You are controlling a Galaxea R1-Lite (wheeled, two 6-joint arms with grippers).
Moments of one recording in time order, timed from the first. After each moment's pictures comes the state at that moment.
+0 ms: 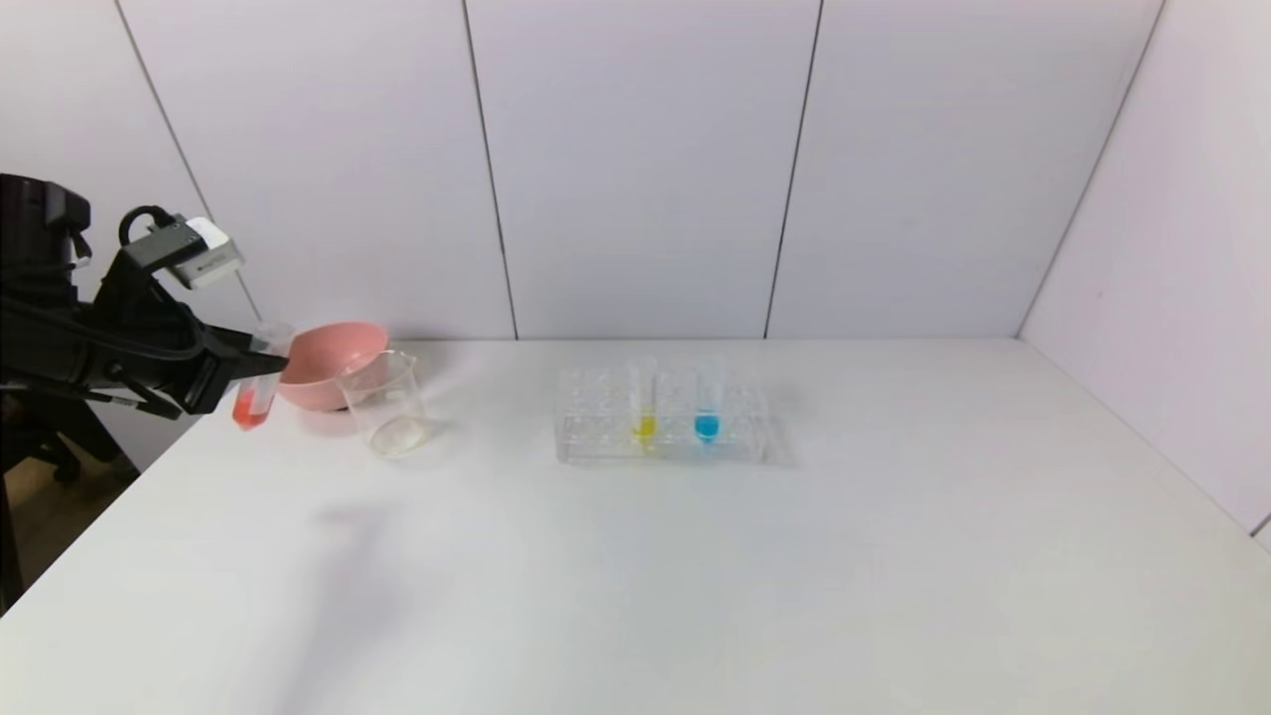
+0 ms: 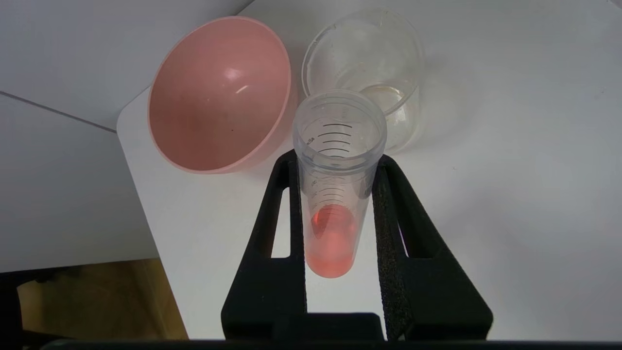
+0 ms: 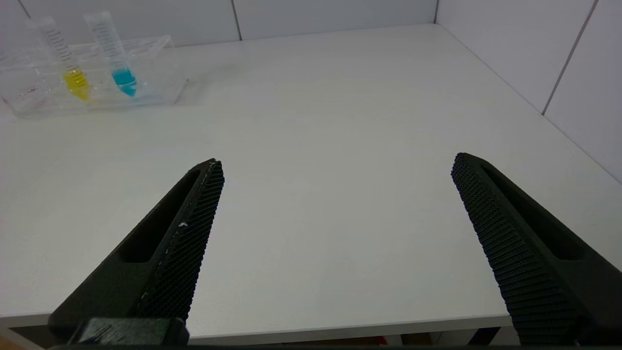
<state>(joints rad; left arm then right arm) 0.25 1.70 -1.23 0.13 -0.46 0.71 0.00 0.00 0.00 0.00 -0.04 0.09</state>
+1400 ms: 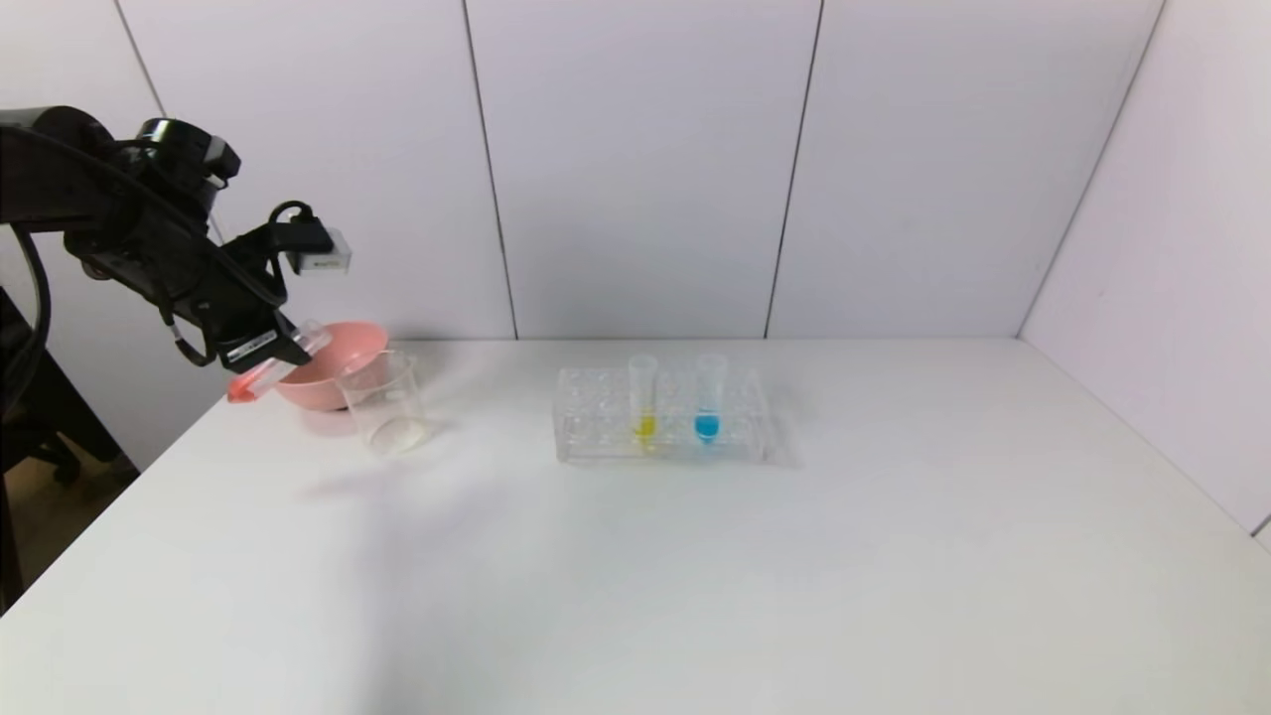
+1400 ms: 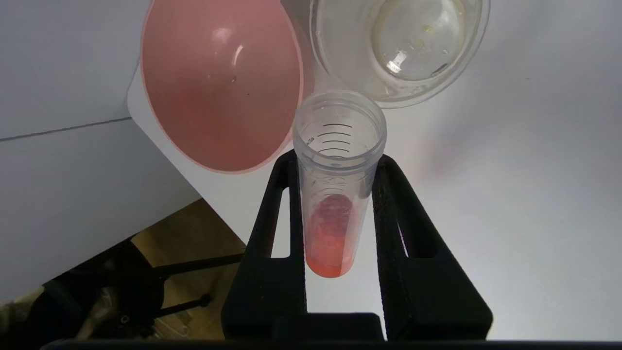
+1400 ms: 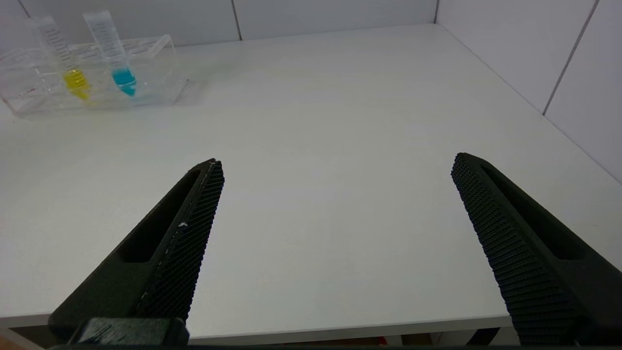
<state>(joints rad) 0.10 2.05 -2.00 0.85 -0.09 1.01 0.00 0.00 0.00 0.00 -0.04 0.09</state>
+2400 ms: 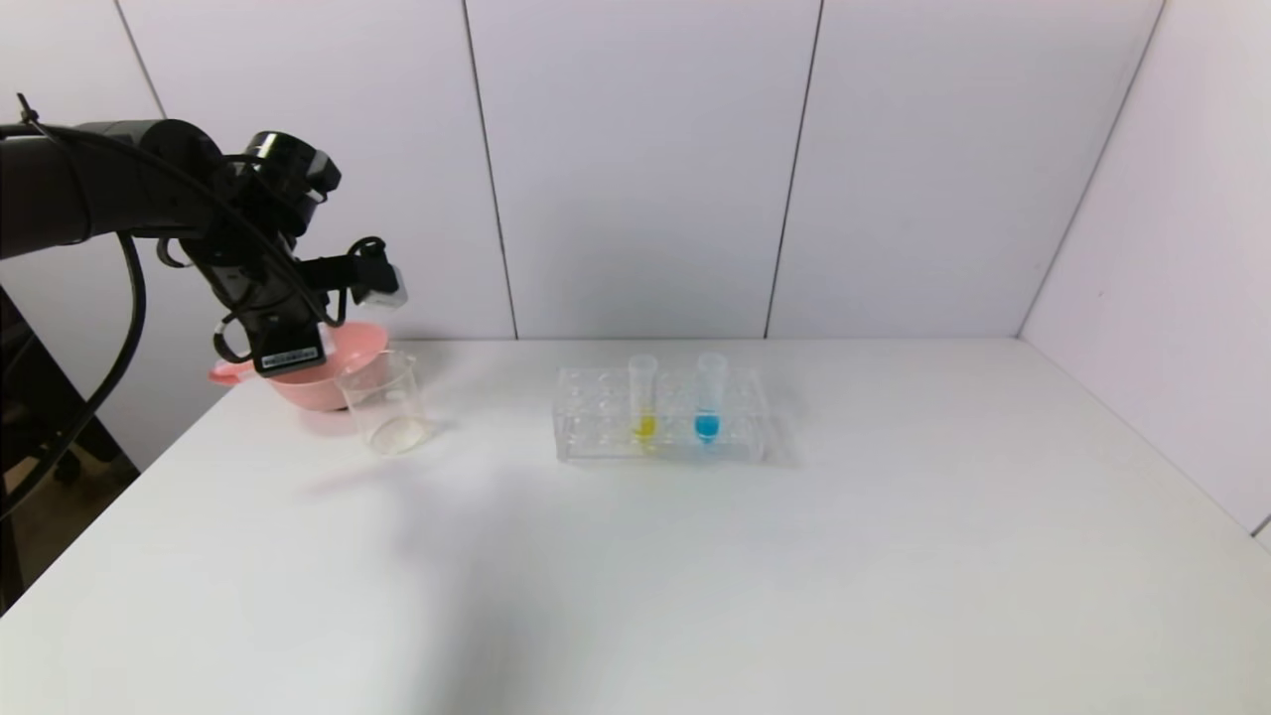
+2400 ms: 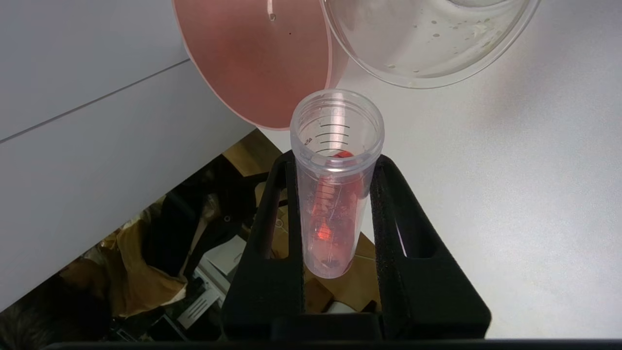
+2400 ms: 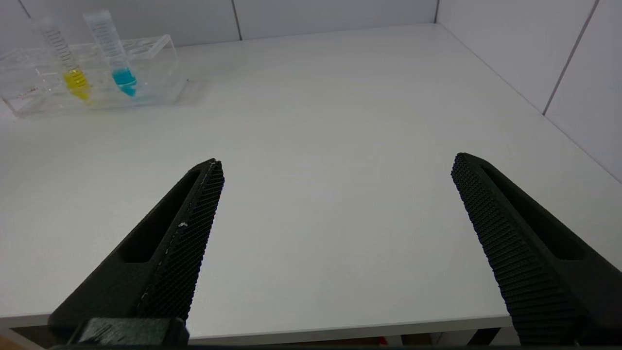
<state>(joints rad) -0.06 2.09 -2.01 0.85 0.35 1.07 0.00 0.00 0.00 0.00 -0.04 0.09</state>
